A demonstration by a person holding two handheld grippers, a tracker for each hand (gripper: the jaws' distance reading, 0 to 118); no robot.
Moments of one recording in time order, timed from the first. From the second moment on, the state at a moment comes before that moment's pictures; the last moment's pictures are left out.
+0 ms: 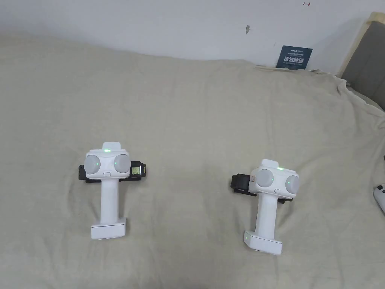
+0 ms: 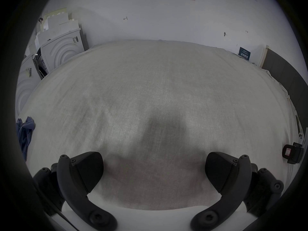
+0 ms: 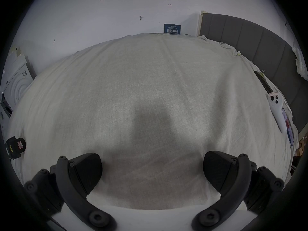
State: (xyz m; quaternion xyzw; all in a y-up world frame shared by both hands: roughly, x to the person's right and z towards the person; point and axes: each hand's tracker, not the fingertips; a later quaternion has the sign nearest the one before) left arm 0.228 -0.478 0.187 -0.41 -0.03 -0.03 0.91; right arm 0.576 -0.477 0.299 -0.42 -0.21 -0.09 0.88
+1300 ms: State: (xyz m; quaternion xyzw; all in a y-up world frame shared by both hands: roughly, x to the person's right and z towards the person) left arm 0.229 -0.483 0.182 -0.41 -0.03 -0.03 0.91; right arm 0.575 -0.477 0.298 -0.42 -0.21 -0.09 0.88
